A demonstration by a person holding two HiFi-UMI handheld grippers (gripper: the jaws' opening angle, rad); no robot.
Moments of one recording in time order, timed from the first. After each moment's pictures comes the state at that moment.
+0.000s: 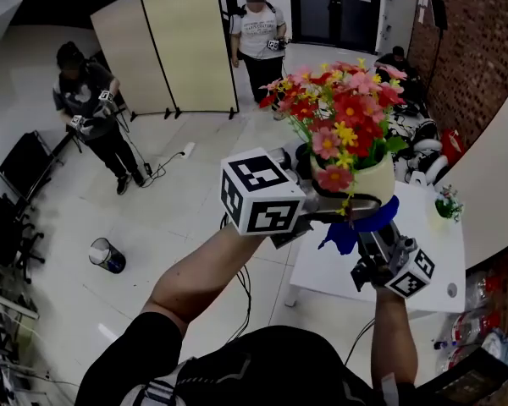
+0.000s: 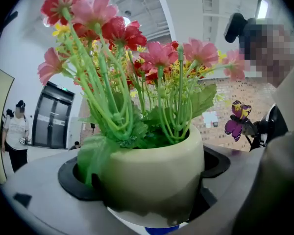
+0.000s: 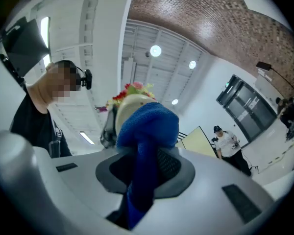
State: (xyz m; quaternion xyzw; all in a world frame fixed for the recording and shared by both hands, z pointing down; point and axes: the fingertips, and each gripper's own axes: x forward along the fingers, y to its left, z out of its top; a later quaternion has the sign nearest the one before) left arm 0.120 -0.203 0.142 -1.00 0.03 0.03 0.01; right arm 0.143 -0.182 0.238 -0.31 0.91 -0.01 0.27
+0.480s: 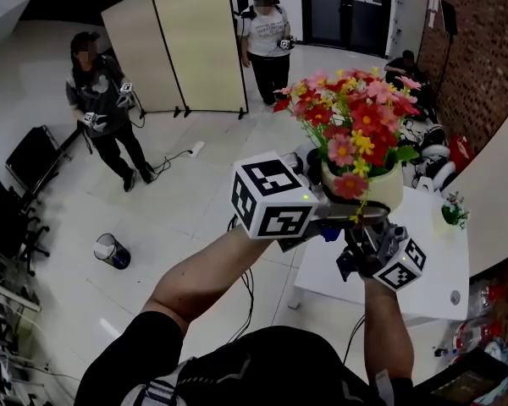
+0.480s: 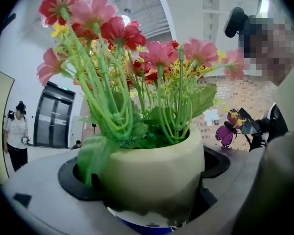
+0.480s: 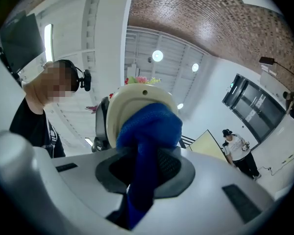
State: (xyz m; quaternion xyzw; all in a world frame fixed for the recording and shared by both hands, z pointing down) left arm 0.119 -0.204 0.144 -1.00 0.04 0.01 0.01; right arm 0.097 -0.204 0.198 -0.28 0.91 0.00 0.31
